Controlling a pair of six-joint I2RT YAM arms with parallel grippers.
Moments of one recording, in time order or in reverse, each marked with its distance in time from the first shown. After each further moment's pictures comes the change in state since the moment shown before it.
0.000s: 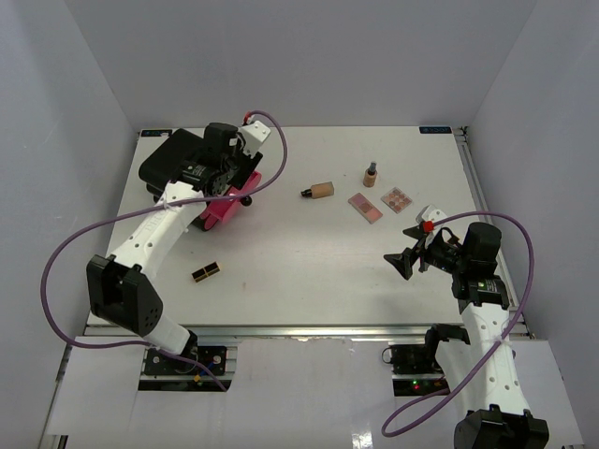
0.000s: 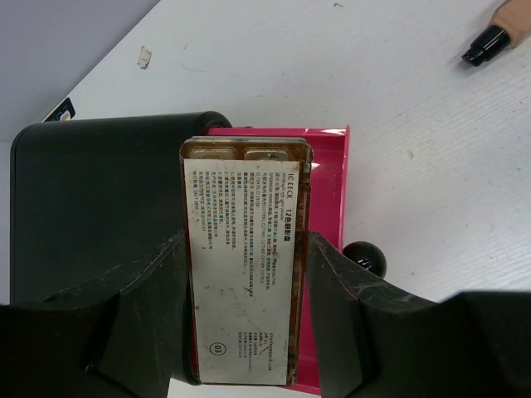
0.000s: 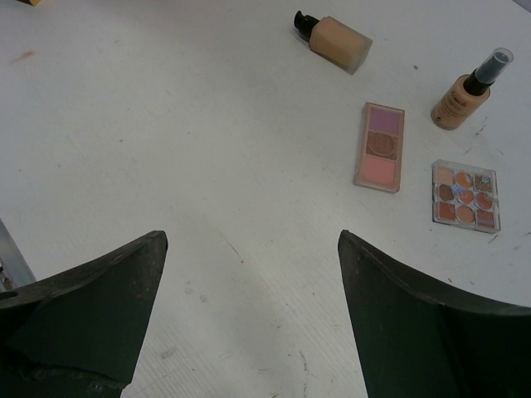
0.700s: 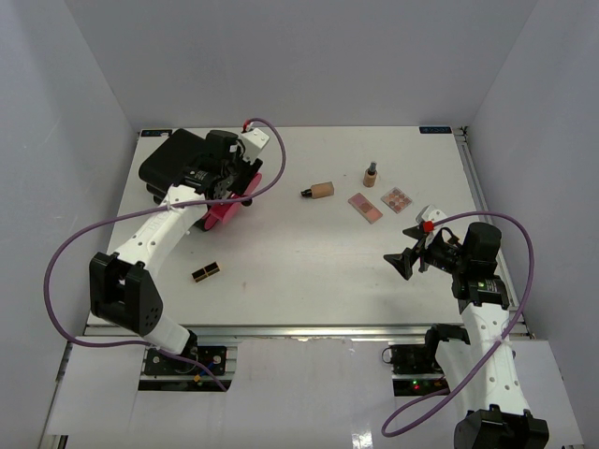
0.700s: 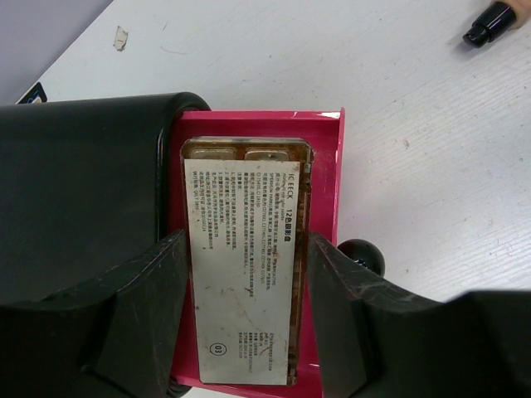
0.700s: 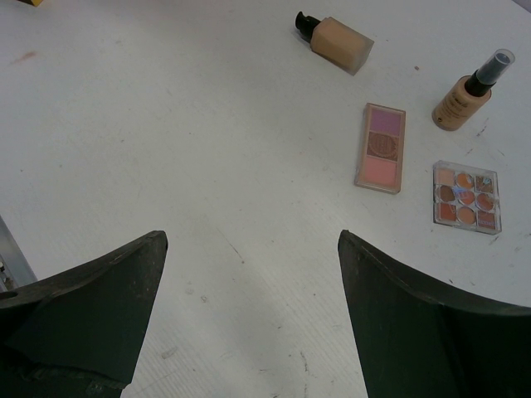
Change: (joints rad) left arm 0.023 0.004 -0.082 0.050 0.025 -0.015; right arm 0.000 0.000 0.000 0.000 -0.004 0.000
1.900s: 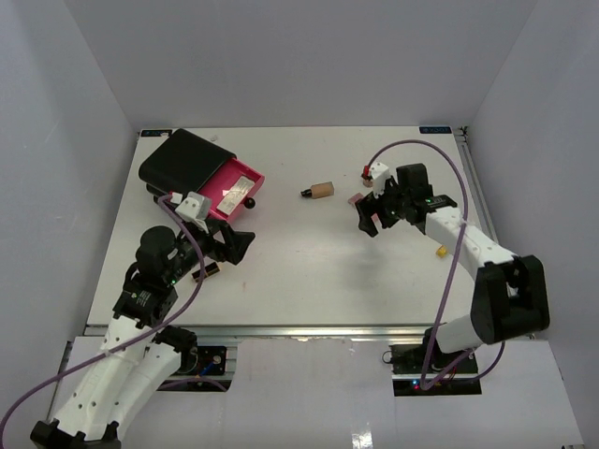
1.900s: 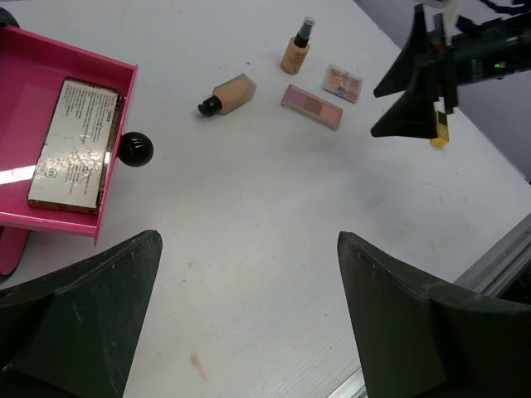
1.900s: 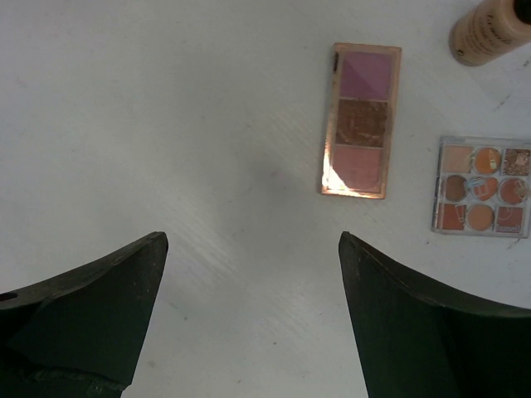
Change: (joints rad) left arm 0.004 -0.949 -0.696 0.231 0.411 -0.614; right arm 0.389 0.793 0.470 -0.030 0.592 0.128
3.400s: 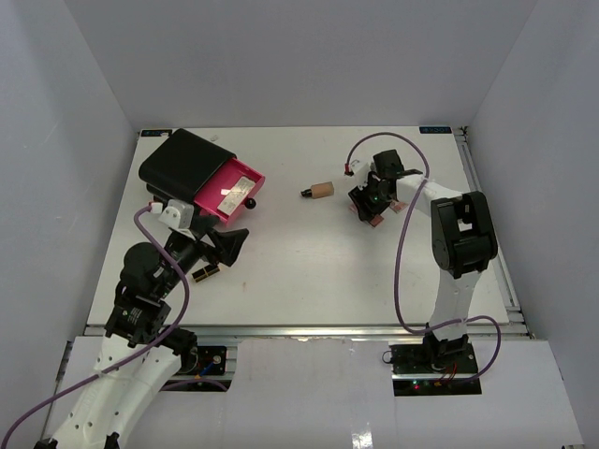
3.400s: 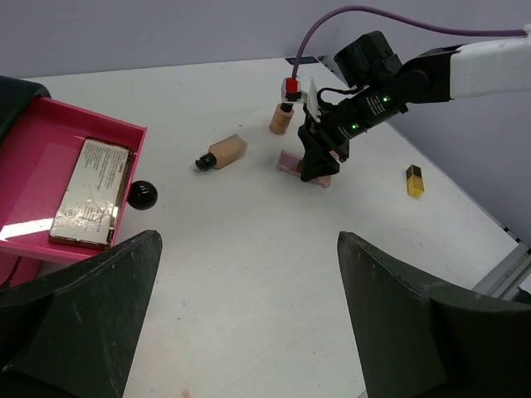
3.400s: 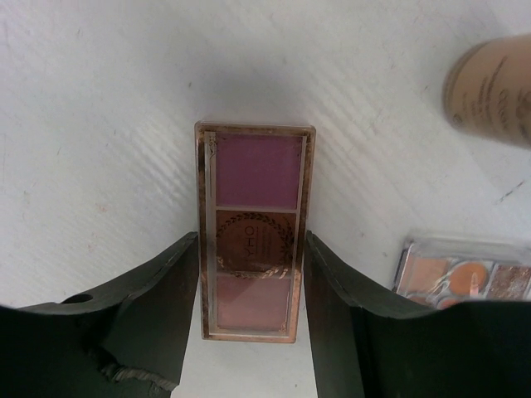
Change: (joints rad) left arm 0.000 -0.130 -0.017 0.062 -0.040 -0.044; right arm -0.009 0.546 0.367 -0.062 0.094 -0.144
